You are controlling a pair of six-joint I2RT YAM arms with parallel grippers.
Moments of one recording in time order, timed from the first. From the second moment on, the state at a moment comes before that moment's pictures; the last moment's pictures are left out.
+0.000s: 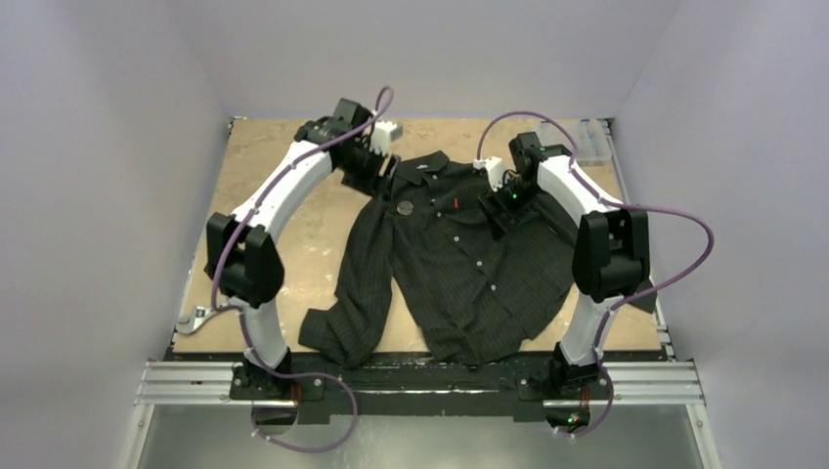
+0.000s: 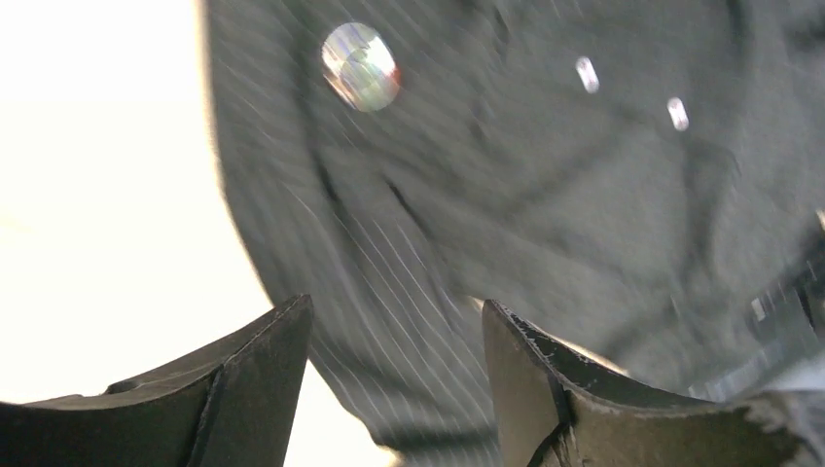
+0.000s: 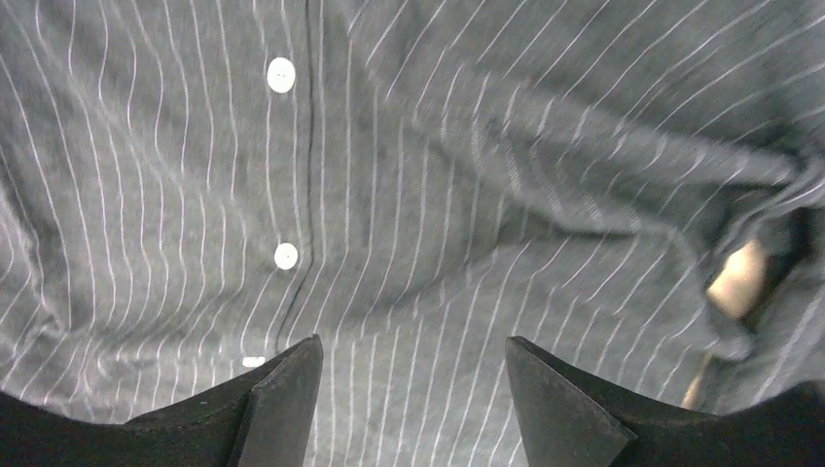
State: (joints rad) left arm -0.42 1.82 1.69 -1.01 0.34 0.06; right arm 0.20 1.89 1.53 -1.00 -0.28 -0.51
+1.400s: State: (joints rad) left arm -0.28 1.39 1.06 -0.72 0.38 0.12; right arm 0.26 1.96 1.49 -0.96 -0.05 -0.72
